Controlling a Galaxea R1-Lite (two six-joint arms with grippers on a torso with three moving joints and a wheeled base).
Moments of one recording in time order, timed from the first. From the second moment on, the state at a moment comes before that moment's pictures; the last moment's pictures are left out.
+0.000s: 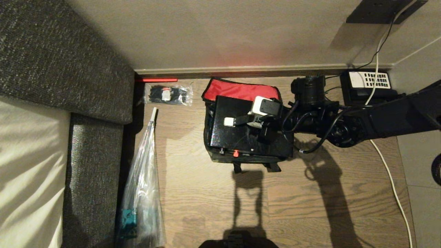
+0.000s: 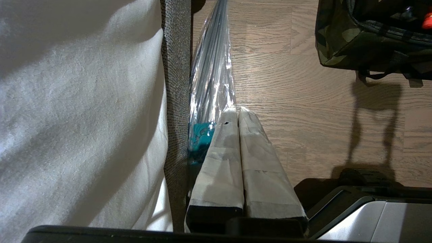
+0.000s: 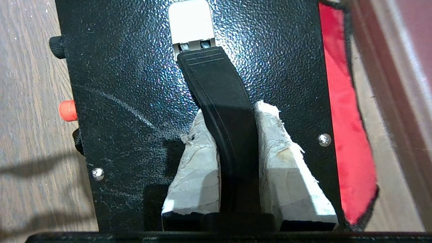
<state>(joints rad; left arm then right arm) 0.00 0.05 0.00 0.01 0.00 0.00 0.48 2.02 -1.38 -0.39 0.32 -0.97</state>
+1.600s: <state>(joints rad) 0.00 0.05 0.00 0.01 0.00 0.00 0.45 2.15 -1.38 -0.29 0.32 -0.91</state>
